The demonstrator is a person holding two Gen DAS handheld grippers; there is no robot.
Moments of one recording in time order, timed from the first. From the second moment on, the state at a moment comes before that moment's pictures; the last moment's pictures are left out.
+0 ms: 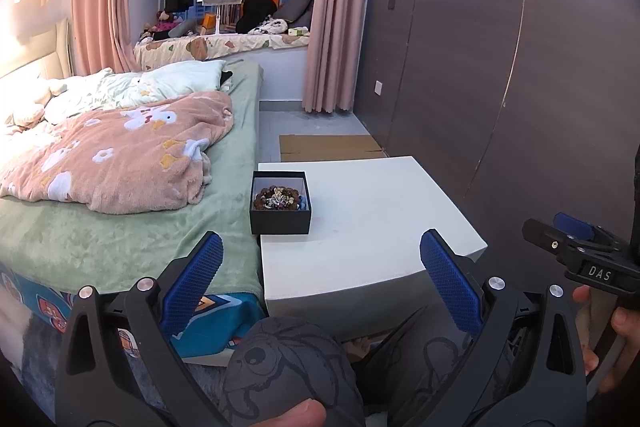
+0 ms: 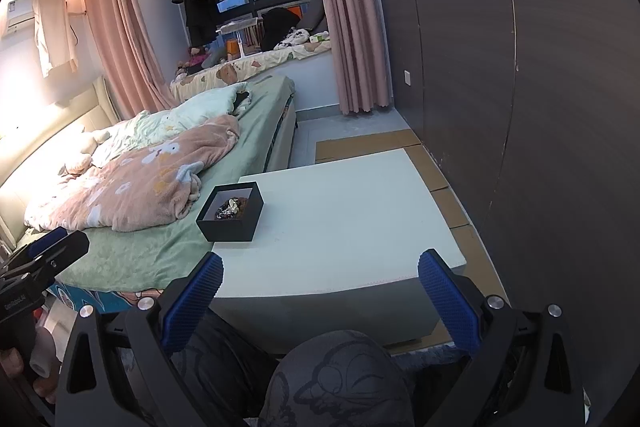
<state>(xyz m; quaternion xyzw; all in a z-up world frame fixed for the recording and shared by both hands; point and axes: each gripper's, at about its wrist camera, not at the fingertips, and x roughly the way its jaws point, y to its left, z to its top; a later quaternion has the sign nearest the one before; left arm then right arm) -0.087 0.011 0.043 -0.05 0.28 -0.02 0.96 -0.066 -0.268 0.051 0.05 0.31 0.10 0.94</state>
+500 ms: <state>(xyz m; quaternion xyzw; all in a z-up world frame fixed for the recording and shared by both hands) -0.076 0.050 0.036 -0.07 0.27 0.01 0.96 -0.041 -0.242 0.031 0.03 0.34 0.10 0.94</state>
